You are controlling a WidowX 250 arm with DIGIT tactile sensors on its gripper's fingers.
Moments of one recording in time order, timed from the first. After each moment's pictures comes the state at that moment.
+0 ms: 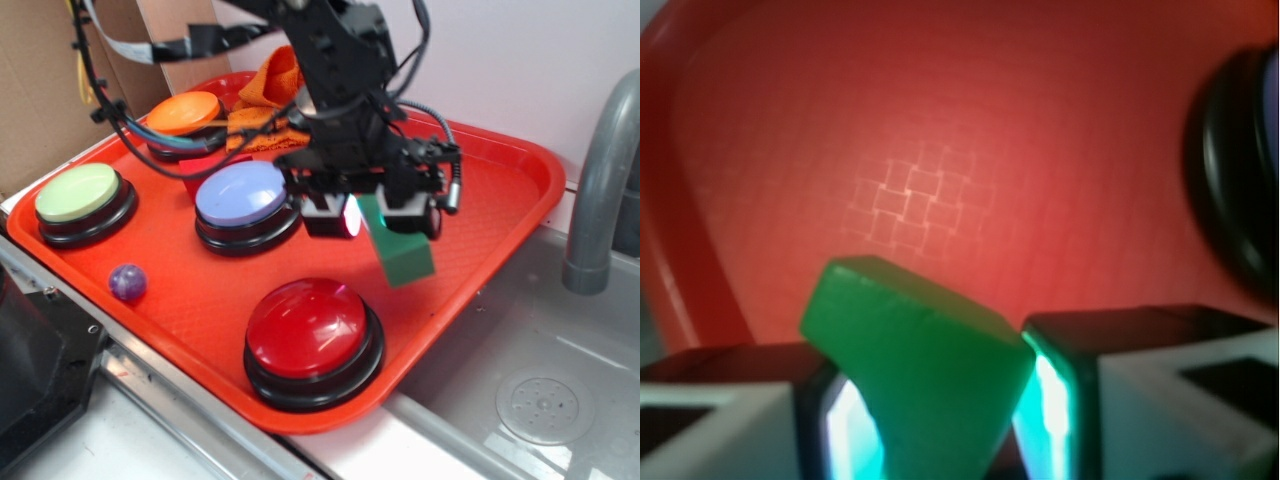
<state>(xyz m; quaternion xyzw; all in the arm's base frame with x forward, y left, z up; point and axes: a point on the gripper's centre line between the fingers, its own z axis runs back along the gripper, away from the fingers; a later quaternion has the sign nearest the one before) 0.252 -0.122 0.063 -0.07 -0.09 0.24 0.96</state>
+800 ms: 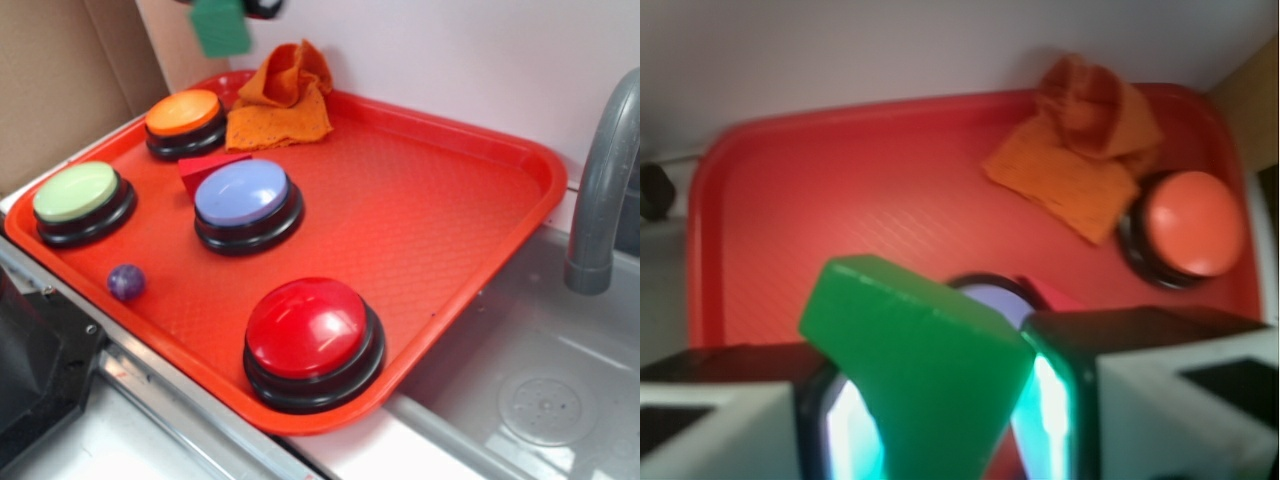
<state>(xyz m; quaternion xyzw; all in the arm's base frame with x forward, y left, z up) 0.237 -0.020 0.190 0.01 -0.10 0.06 0.99</state>
